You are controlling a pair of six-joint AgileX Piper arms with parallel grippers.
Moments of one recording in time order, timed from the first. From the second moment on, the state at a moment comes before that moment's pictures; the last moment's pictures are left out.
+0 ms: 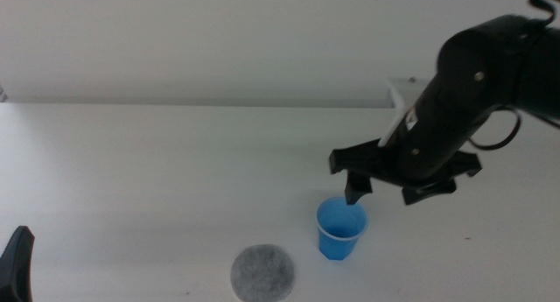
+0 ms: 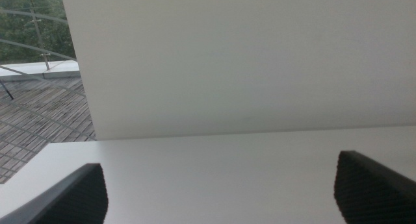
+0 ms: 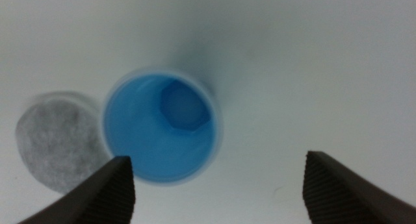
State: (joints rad) left arm 0.06 0.01 0.00 0.00 0.11 0.00; right arm 0.56 1.70 -1.29 0.01 1.04 0.49
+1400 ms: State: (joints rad) left arm 0.06 0.01 0.00 0.00 0.11 0.00; right arm 0.81 1.82 -1.41 -0.07 0.94 0.70
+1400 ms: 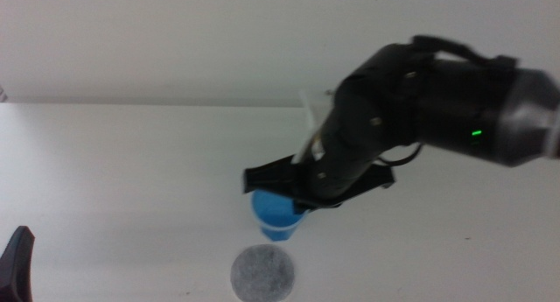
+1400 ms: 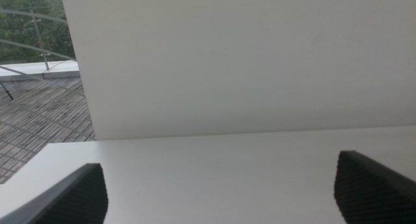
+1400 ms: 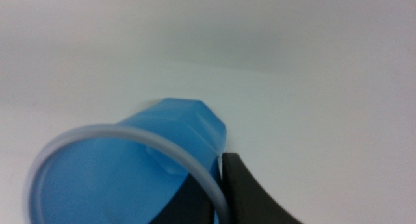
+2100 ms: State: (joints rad) left arm 0.06 0.01 0.00 0.00 0.11 0.00; right arm 0.89 1.98 -1.45 -0.07 0.96 0.80
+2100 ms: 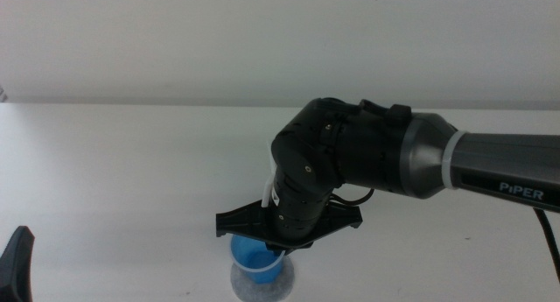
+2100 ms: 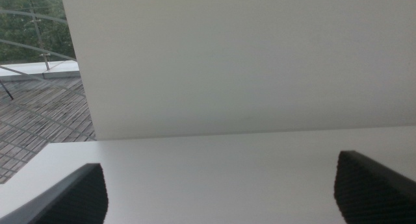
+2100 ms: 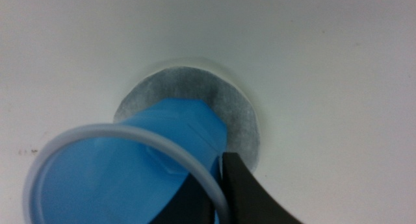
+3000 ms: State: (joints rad) left arm 0.06 0.01 0.00 0.00 0.11 0.00; right arm 0.88 1.65 -1.31 -0.15 0.83 0.82
